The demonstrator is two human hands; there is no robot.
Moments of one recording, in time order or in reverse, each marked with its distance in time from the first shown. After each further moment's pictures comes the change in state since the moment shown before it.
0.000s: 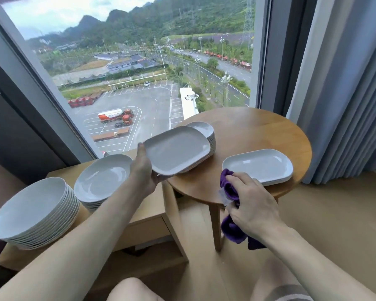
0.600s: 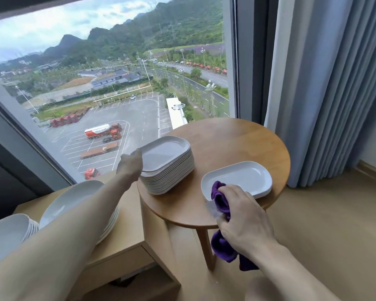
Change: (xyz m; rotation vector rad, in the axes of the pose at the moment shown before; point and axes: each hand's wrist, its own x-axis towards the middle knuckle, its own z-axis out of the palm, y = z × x) left_hand 0.113 0.014 0.050 0.848 0.112 0.228; right_hand 0.012 0.027 -0.016 0.094 0.059 0.099
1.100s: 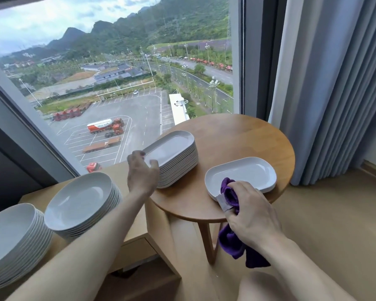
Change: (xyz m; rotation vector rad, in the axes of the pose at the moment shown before) left_hand -0.055 -0.025 0.026 0.089 0.189 0.304; right_hand 0.003 0.009 0.003 -0.005 0.002 0.064
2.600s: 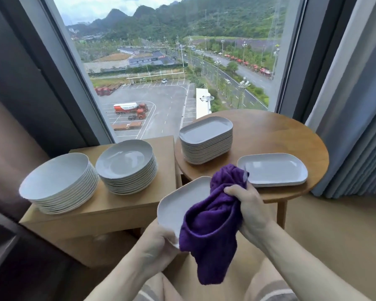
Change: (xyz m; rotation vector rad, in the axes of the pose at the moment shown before) left_hand -0.214 -0.081 -0.090 -1.272 -0.637 -0.589; right_hand -0.046 -0.074 0.038 1.305 -0.348 0.275
